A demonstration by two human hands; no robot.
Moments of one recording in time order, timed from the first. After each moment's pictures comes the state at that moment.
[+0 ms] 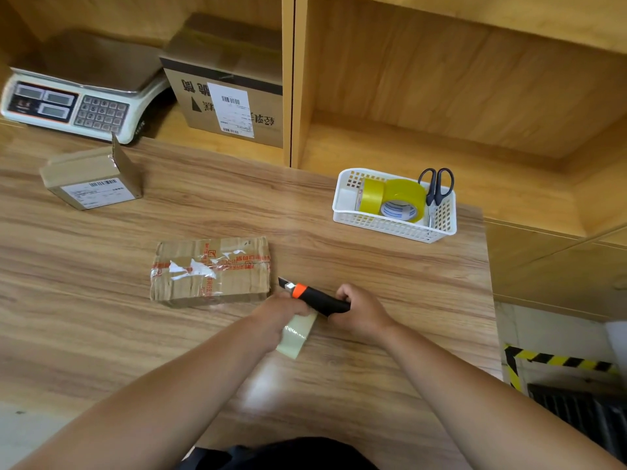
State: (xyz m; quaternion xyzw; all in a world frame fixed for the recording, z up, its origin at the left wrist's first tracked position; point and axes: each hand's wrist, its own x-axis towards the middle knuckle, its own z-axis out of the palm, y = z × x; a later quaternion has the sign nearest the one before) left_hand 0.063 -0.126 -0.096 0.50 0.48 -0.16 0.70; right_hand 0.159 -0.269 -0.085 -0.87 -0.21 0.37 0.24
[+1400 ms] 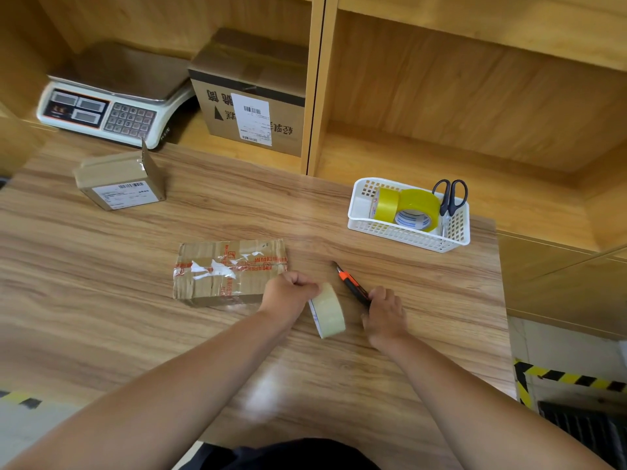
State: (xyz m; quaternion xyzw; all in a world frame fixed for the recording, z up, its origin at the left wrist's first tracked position) left_hand 0.061 -0.112 -0.058 0.59 0.45 0.01 0.67; right_hand 0.153 -0.271 -0.107 -0.96 -0.17 0.23 0.07
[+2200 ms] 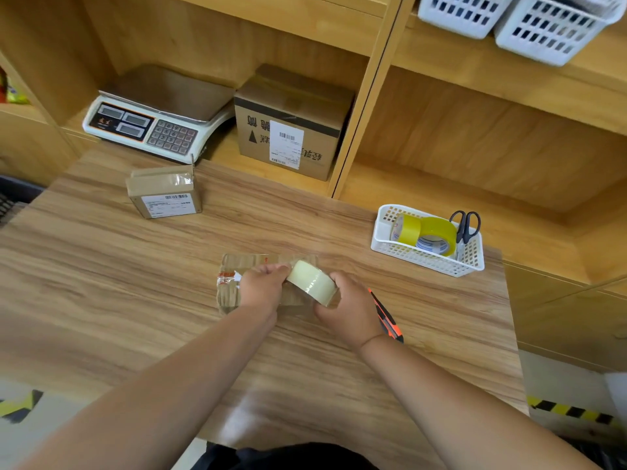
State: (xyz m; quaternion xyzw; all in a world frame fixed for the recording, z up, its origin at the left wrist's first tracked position) left_hand 0.012 -0.024 -0.027 0.44 0.54 0.13 0.71; right_hand 0.079 -0.156 -0.030 -0.88 -0.34 0.11 0.31
